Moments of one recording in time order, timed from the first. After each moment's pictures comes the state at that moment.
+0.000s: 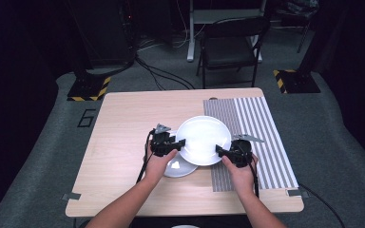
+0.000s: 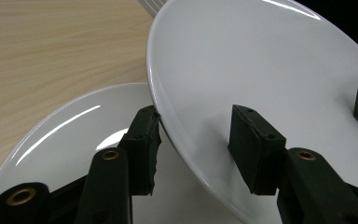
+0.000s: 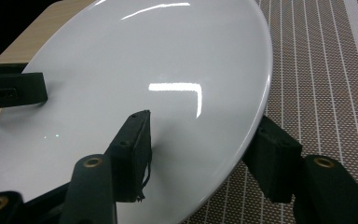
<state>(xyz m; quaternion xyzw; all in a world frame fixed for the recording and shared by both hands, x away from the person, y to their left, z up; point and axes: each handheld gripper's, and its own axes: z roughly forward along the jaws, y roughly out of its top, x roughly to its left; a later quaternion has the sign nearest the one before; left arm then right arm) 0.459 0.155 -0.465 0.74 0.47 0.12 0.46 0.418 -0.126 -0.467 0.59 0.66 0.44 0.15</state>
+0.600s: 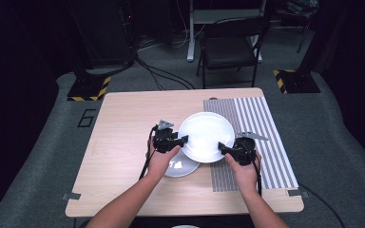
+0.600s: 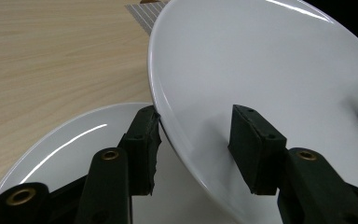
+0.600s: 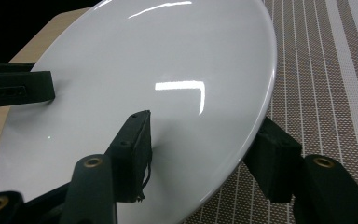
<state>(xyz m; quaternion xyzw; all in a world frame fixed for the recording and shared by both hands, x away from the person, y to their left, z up) 0.464 0.145 -0.452 0.74 0.46 0.13 0.46 0.418 -0.134 -0.455 0.58 0.66 0.44 0.16</state>
